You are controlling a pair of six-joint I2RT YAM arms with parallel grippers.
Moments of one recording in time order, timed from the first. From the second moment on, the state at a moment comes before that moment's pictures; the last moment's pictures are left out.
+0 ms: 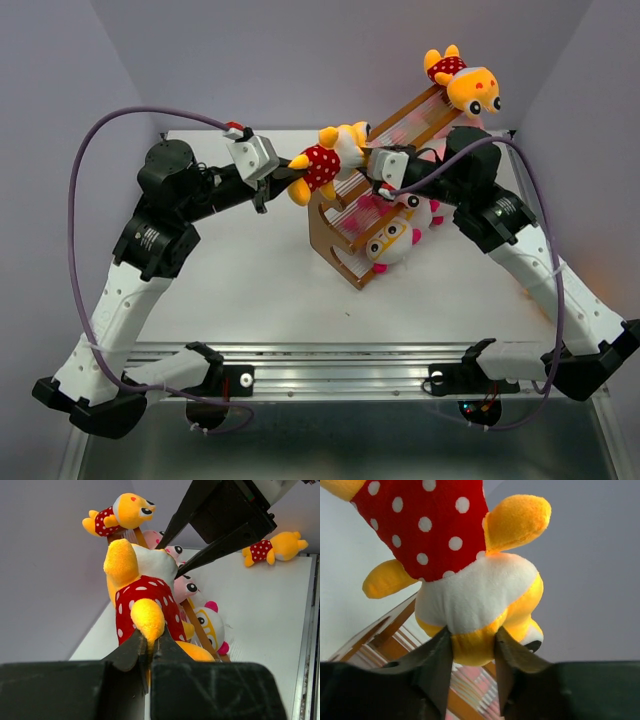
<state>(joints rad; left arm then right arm) -0.52 1.06 1.49 -0.39 0.61 0.29 0.62 1.25 1.49 -0.30 -0.51 -0.88</state>
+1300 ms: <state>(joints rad) -0.52 0.70 1.20 -0.16 -0.10 -0.03 0.32 1.80 2.35 -1.01 0.19 -0.22</state>
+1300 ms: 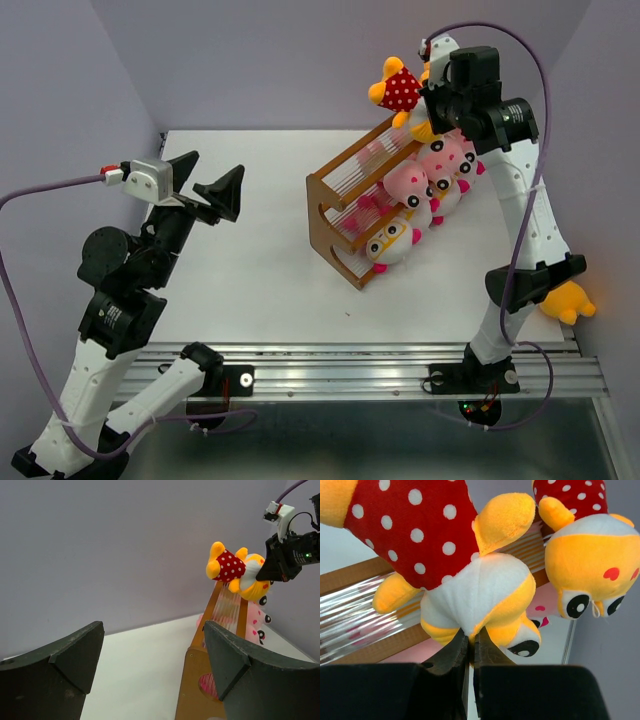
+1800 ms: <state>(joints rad) -0.52 0.70 1.18 -0.16 -0.10 -0.07 0.26 1.85 2.36 -1.04 0.18 -0.20</state>
